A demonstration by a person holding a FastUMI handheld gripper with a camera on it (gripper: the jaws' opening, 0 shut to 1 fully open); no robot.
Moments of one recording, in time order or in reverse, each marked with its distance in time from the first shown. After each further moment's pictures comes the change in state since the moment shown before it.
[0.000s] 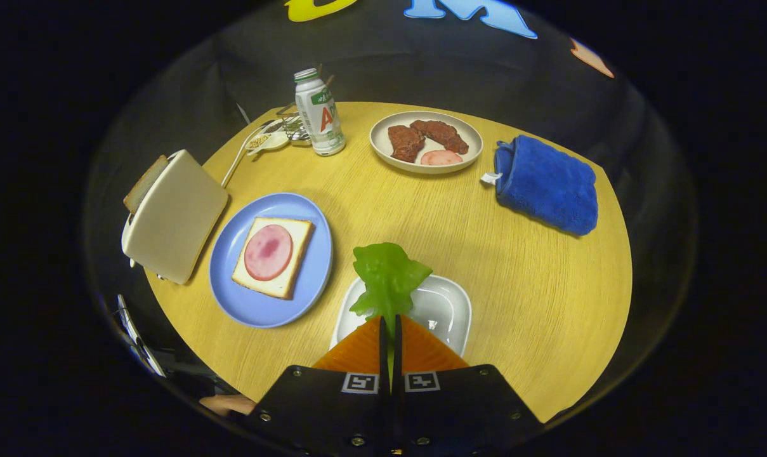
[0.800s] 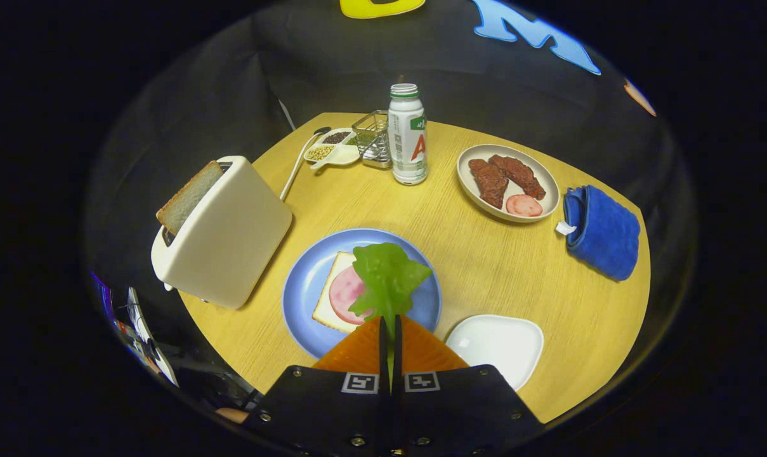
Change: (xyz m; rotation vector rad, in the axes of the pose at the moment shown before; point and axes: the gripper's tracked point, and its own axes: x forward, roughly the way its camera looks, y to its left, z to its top) arm 0.011 0.117 0.052 -0.079 -0.023 0.106
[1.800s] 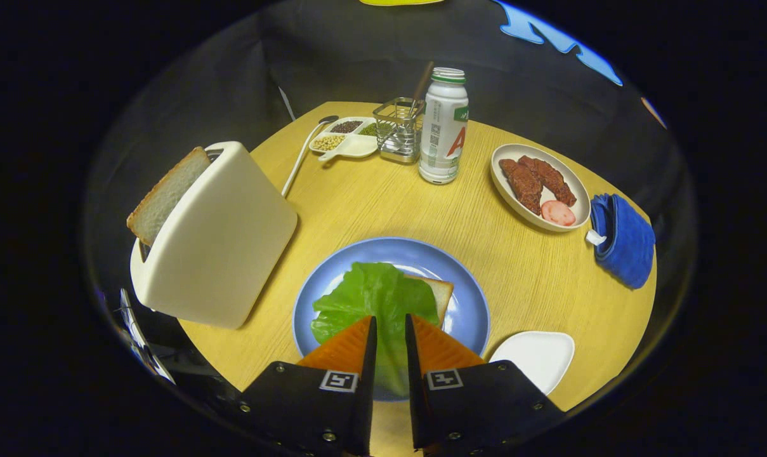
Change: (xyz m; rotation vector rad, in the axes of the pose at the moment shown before) arm 0.040 0.028 0.014 -0.026 0.005 -0.050
